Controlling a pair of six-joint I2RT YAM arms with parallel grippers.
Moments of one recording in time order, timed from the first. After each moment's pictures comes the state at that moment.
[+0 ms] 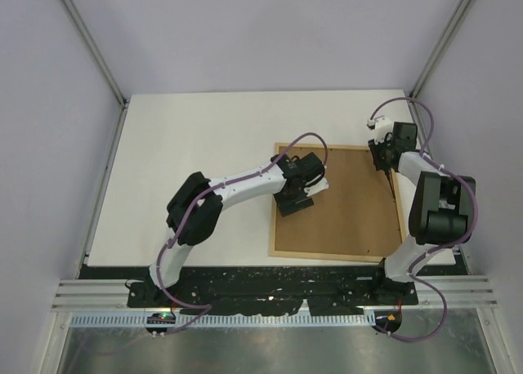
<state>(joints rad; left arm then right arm) -0.96 2.12 1.74 -0.92 -0.16 0.24 -0.17 1.65 0.97 -0.14 -0.14 -0.48</state>
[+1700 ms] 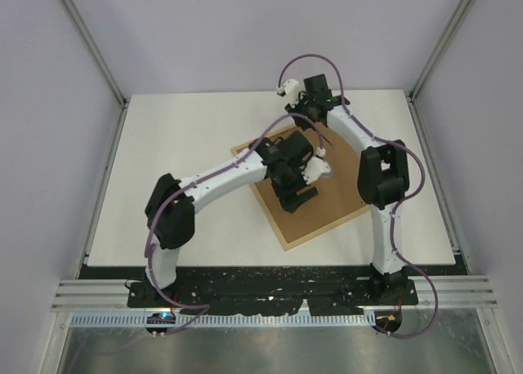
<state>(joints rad) -0.98 2.03 1.78 -0.98 0.24 0.27 0.35 2.28 1.97 -0.49 -0.15 -0.53</state>
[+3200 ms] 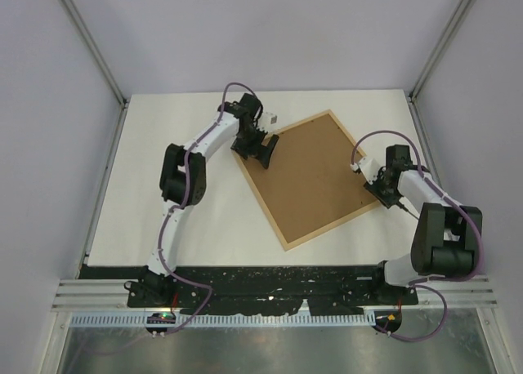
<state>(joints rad) -0.46 2.42 2.21 -1.00 0.29 0.07 -0.13 1.44 0.82 -0.58 0.00 -0.90</state>
